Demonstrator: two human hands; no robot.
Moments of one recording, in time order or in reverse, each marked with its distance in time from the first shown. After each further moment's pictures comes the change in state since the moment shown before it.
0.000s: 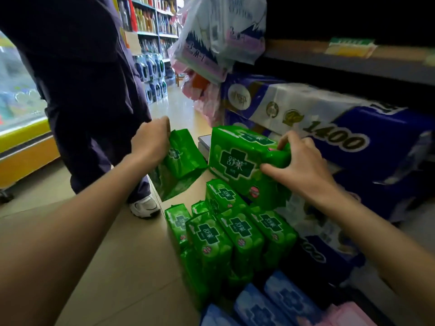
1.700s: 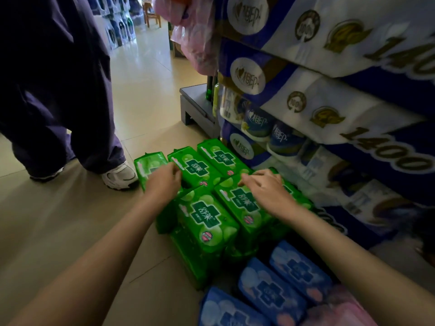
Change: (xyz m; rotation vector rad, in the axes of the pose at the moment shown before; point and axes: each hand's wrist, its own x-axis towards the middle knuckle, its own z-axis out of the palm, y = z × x) left_hand -0.069 -0.032 0.200 -0.347 -0.429 -0.136; right_hand -0.002 0.074 0.182 0.081 -0.421 0.236
